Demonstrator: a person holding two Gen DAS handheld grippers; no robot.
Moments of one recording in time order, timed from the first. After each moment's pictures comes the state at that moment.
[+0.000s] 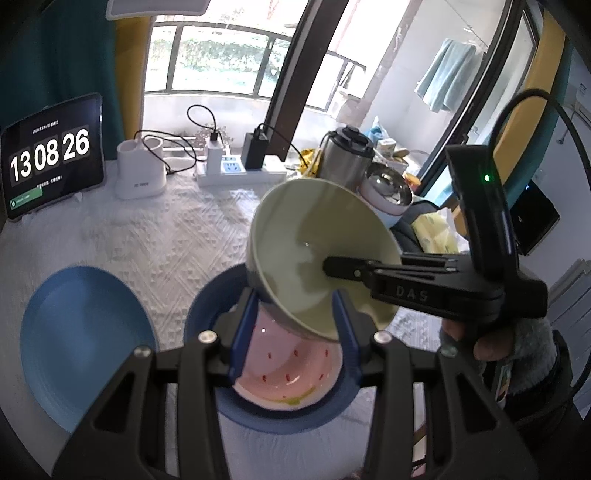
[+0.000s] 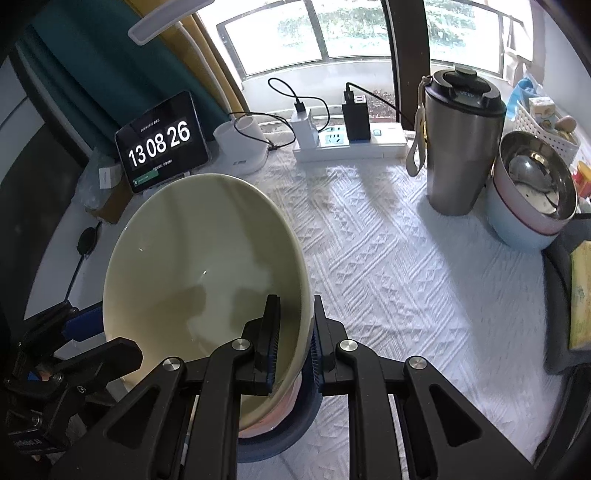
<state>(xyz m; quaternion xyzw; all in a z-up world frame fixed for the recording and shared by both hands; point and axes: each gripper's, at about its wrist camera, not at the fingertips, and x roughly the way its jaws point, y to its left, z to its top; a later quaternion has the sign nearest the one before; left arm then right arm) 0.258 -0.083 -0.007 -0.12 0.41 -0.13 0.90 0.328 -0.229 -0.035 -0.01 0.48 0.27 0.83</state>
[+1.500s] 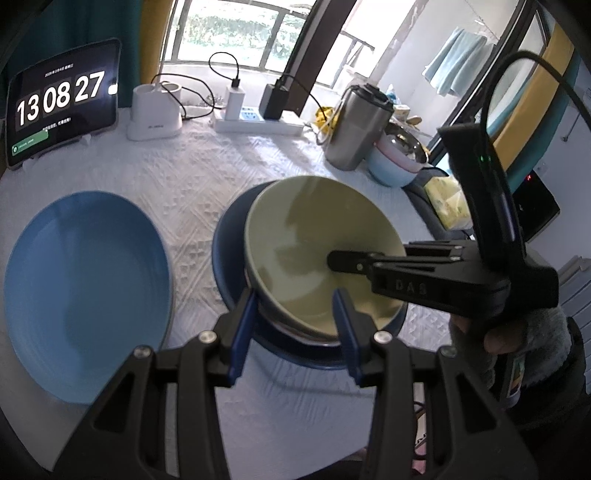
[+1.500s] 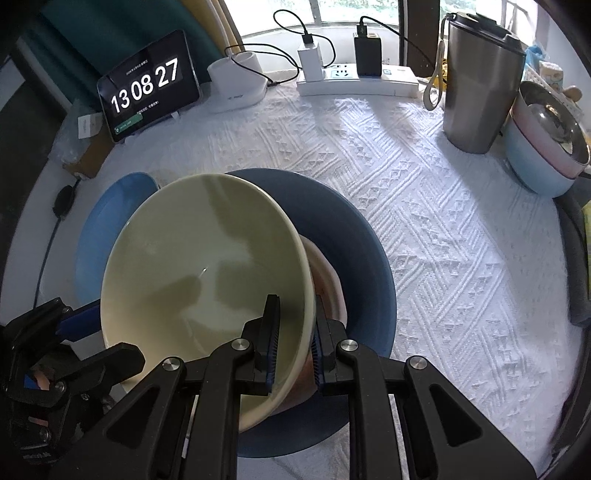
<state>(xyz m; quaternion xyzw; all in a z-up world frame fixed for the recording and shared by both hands) 0.227 -0.061 -0.065 -0.14 0.45 -0.13 0.87 0.292 -0.191 -0.084 -0.05 0.54 0.24 0.81</state>
